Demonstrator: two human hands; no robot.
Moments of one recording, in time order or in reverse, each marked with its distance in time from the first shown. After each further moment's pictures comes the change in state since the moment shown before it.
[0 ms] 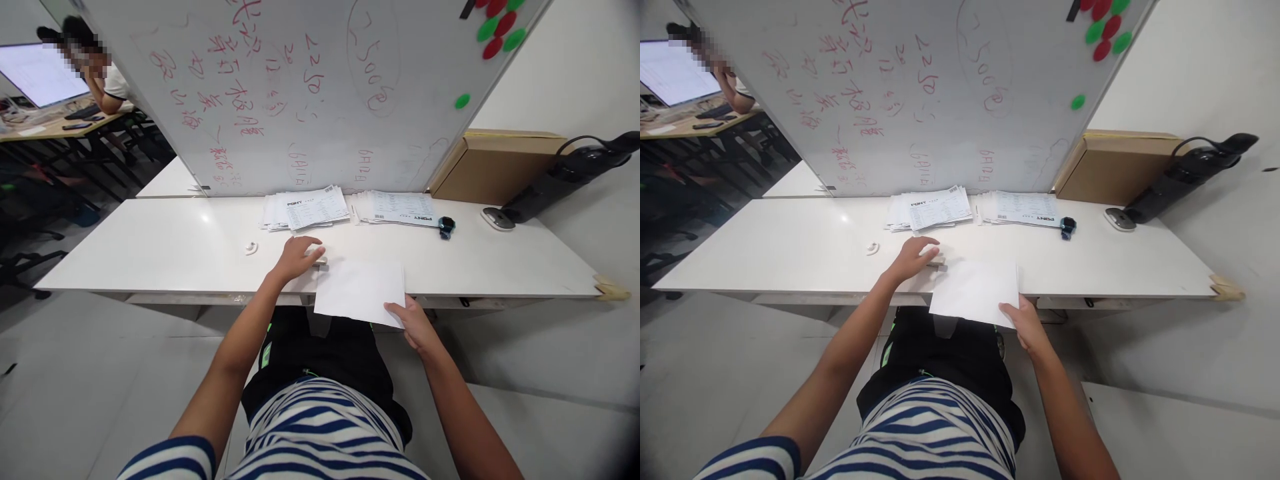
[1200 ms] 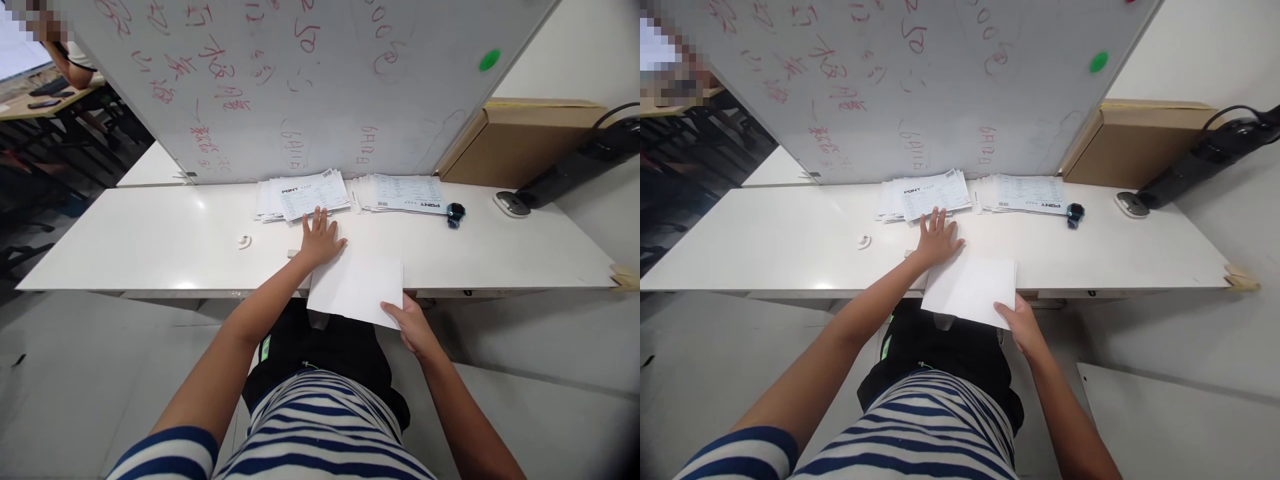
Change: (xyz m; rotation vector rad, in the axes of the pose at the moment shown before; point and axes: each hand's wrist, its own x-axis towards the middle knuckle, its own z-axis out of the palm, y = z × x) left_hand 0.059 0.006 0.071 0.400 -0.071 -0.055; right_hand -0.001 0.016 0.002 0.069 -0.048 0.053
